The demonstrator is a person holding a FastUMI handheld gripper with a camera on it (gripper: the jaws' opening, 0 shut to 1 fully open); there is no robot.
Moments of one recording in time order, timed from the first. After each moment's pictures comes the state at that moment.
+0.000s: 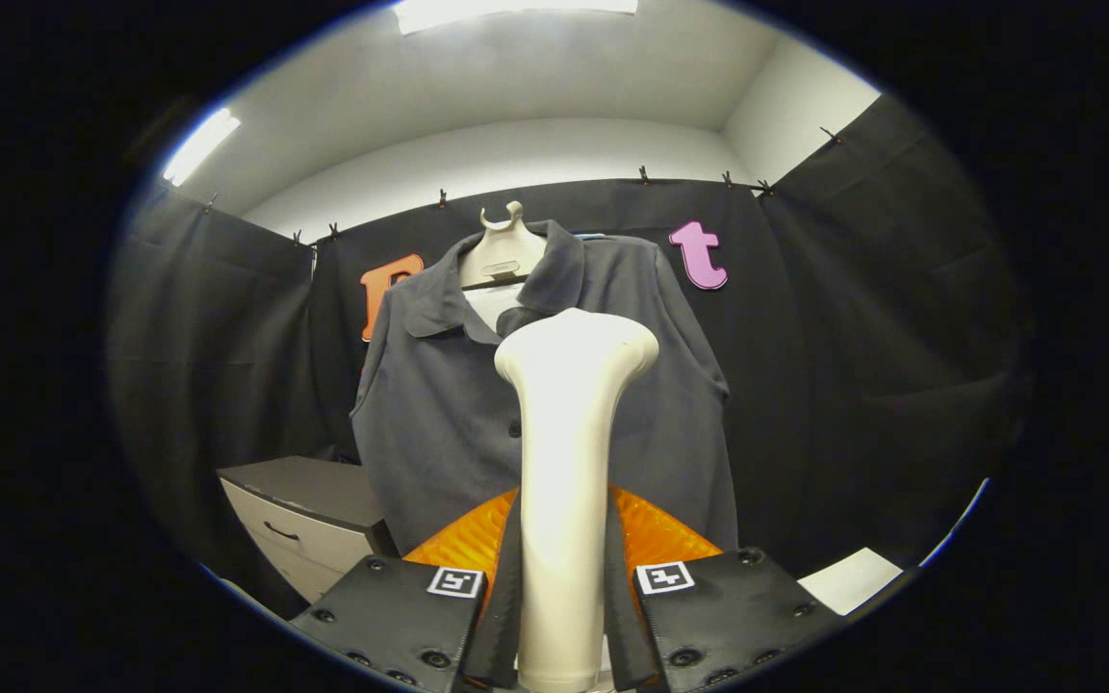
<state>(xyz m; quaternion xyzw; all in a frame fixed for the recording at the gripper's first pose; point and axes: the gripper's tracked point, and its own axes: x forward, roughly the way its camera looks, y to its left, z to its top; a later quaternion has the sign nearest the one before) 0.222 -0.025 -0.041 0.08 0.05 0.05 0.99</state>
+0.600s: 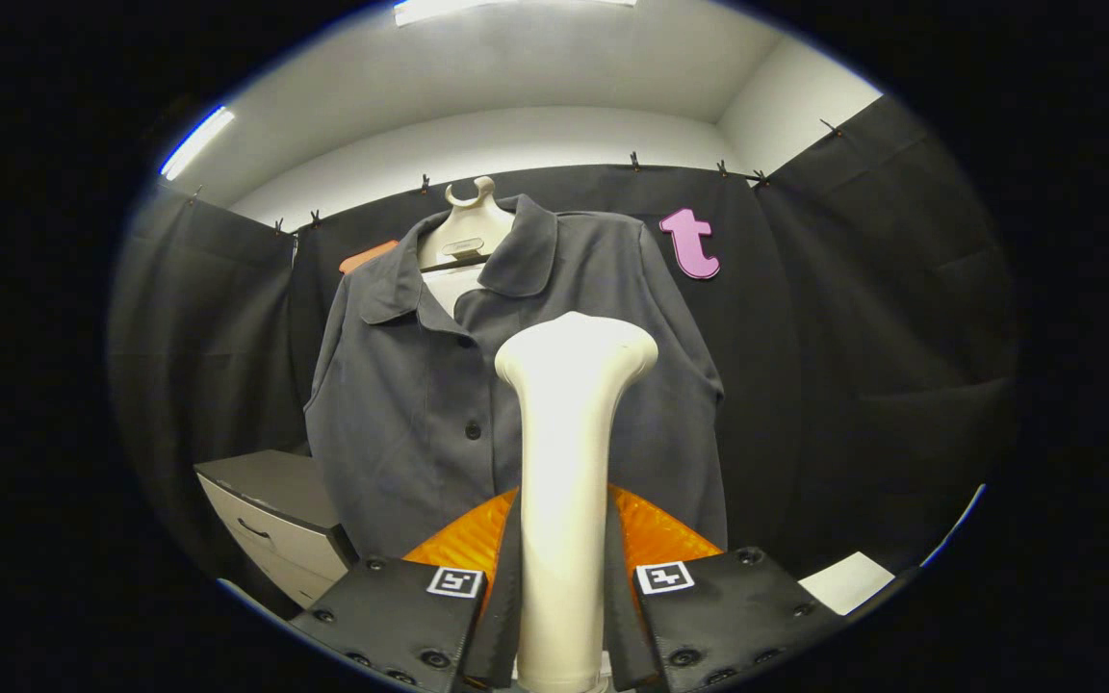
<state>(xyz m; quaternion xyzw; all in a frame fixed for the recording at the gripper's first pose) 0.271 -0.035 -0.053 0.07 0.06 0.05 0.99</state>
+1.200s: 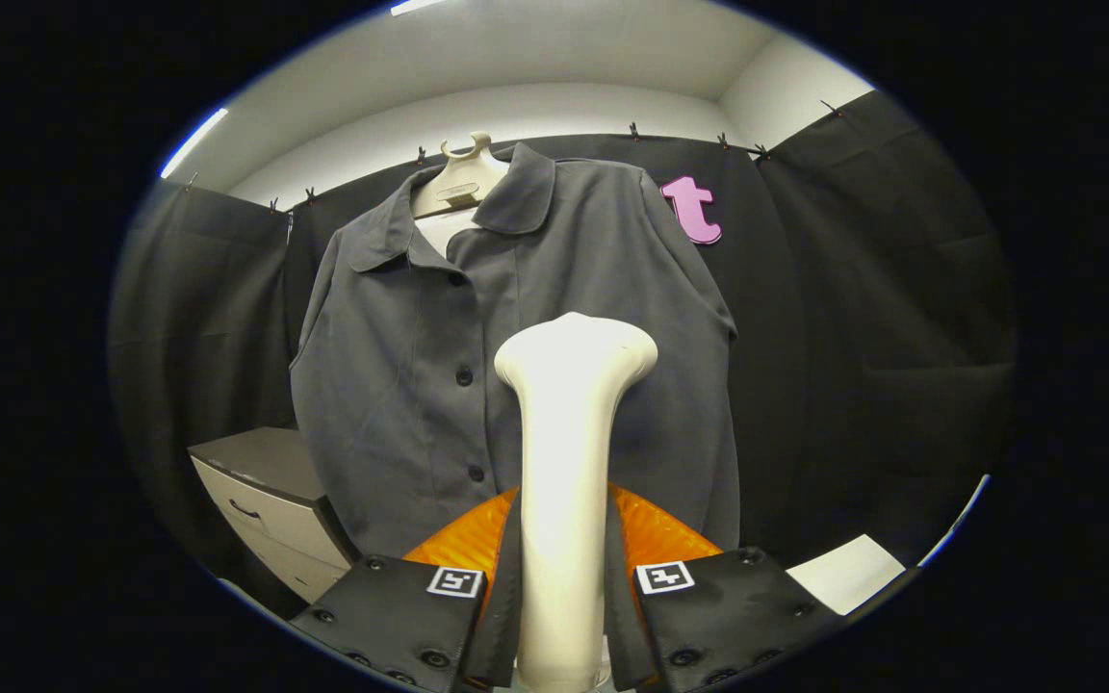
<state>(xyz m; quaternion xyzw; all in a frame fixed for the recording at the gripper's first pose) 0.268 -0.029 -0.104 0.07 0.11 0.04 0.99</state>
